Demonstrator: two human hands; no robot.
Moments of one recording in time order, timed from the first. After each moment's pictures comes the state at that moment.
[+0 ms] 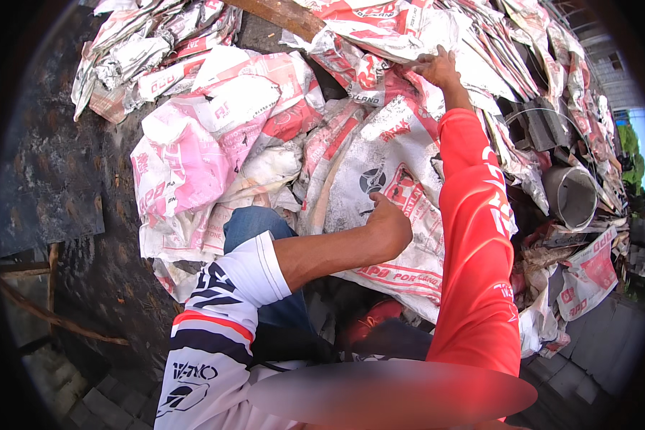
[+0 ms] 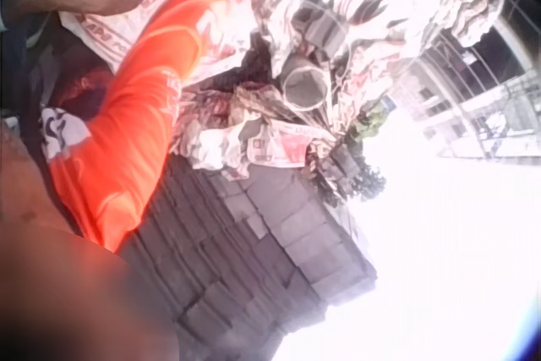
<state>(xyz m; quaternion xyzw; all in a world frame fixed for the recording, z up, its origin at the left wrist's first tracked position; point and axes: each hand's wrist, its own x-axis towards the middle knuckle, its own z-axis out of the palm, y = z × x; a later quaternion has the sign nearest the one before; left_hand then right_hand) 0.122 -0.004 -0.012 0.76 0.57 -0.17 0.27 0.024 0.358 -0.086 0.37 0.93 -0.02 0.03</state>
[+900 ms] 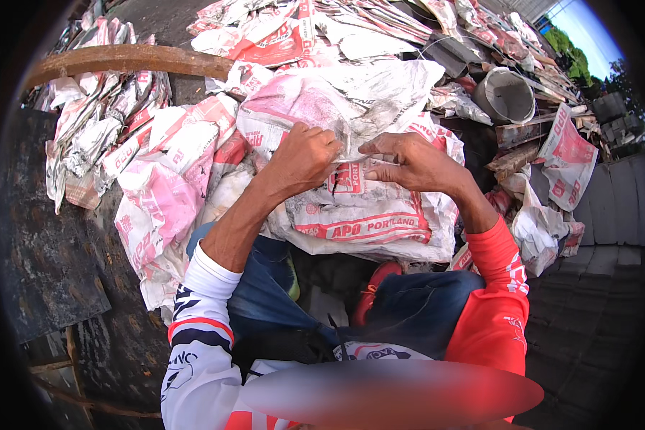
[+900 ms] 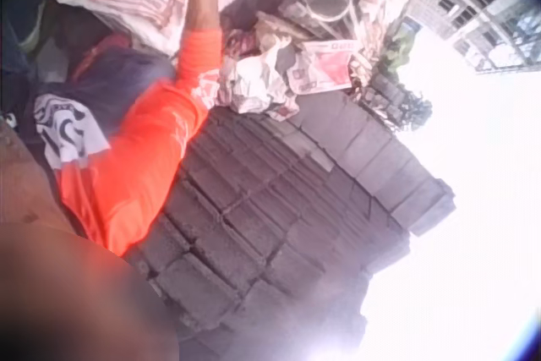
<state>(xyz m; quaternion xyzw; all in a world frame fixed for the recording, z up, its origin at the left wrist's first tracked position) 0.074 -0.047 0.029 0.81 0.53 0.23 -0.04 0.300 0.060 0.096 0.16 0.95 -0.26 -0.07</state>
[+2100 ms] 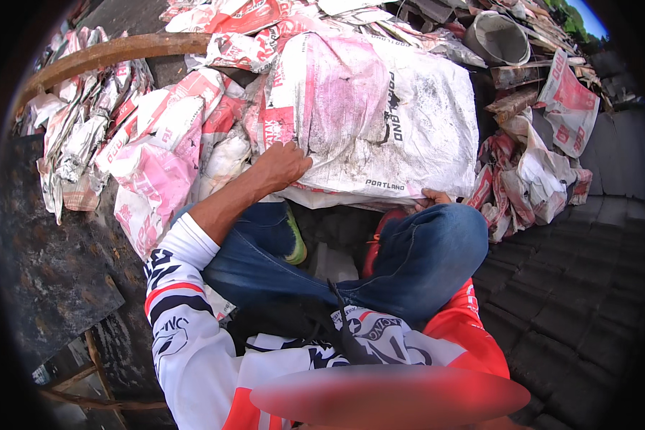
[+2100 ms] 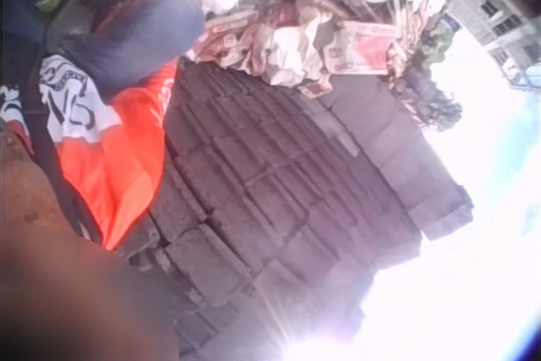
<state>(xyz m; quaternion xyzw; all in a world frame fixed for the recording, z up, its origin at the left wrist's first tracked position) 0.077 -0.105 -0.050 0.88 0.45 -0.09 0.09 0.512 -0.046 -0.149 0.71 0.11 -0.65 -0.26</state>
